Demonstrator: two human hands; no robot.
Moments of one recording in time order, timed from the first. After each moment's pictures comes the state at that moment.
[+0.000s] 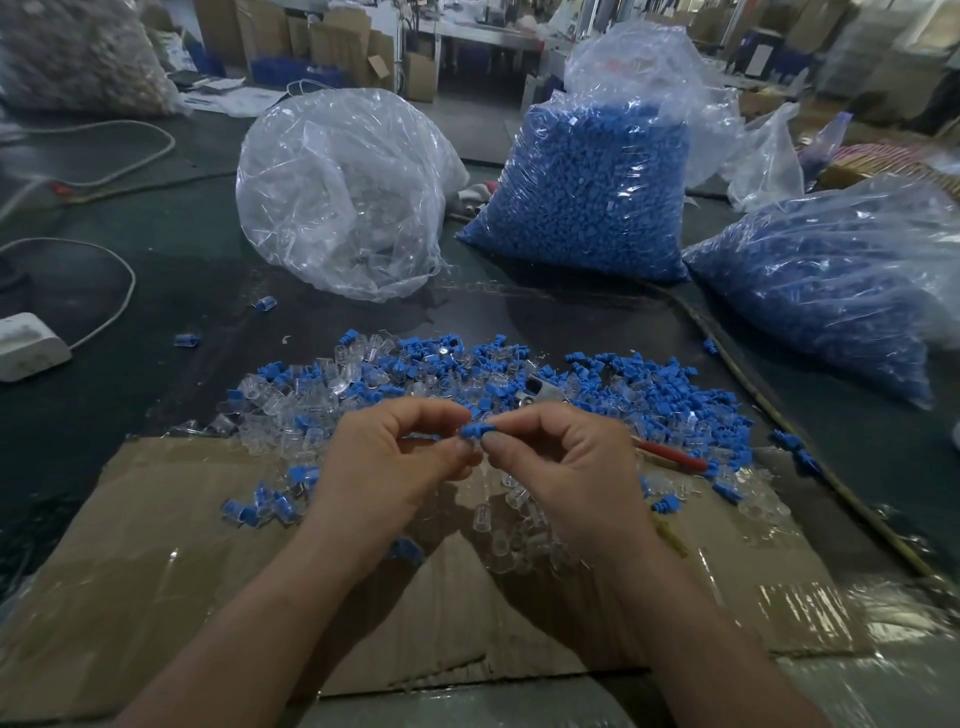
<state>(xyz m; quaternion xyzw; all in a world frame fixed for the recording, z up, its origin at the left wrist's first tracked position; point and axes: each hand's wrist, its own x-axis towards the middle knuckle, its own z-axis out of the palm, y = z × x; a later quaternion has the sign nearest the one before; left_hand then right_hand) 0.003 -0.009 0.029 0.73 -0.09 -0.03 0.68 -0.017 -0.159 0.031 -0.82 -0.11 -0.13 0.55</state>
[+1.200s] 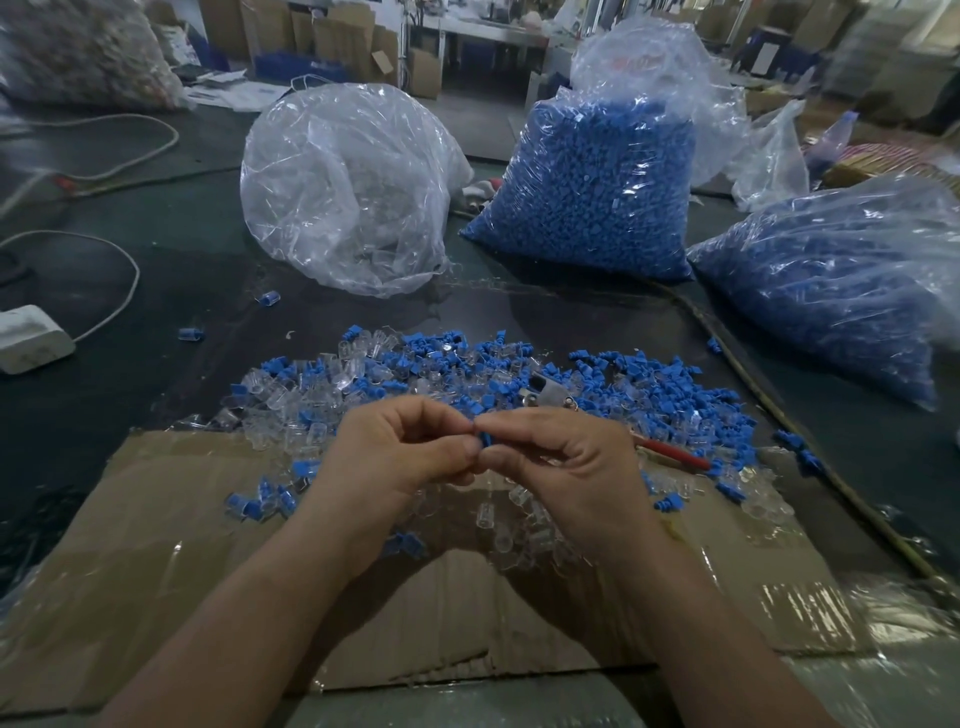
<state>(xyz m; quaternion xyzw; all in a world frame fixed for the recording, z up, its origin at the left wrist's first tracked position) 0.003 -0.005 0.032 0.67 -0.07 -0.11 0.73 -0.016 -0.162 0.034 -0.82 -0.20 -0.15 0.52</state>
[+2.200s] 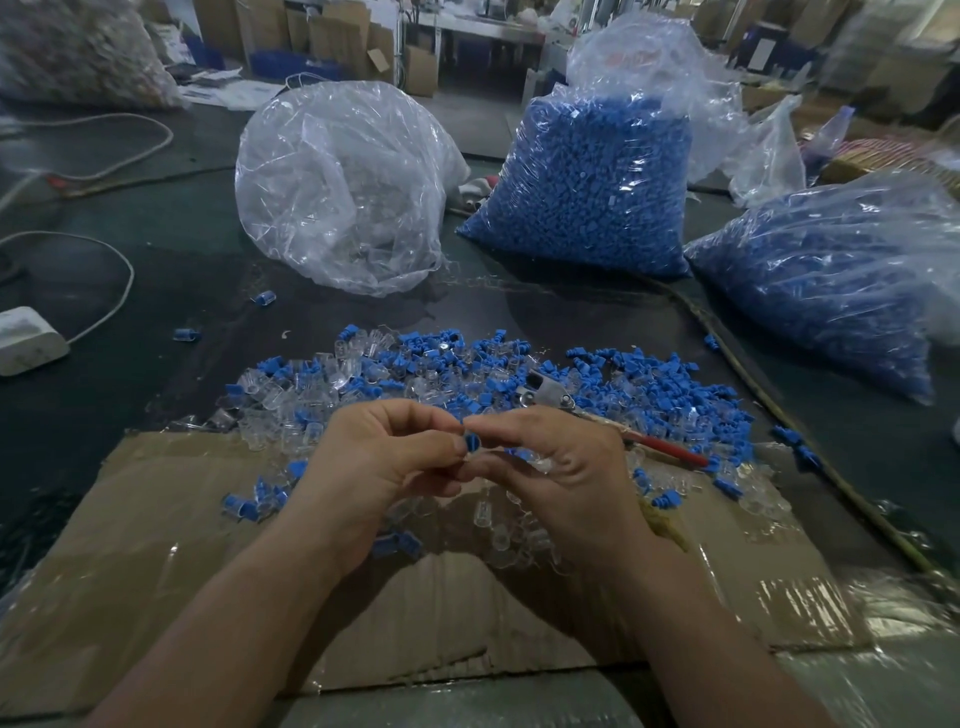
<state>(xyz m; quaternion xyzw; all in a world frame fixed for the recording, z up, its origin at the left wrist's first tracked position) 0.005 -0.002 0.034 0.62 -0.02 -0.16 0.77 -0.014 -0.163 0.024 -0.85 -0.23 -0.20 0.43</state>
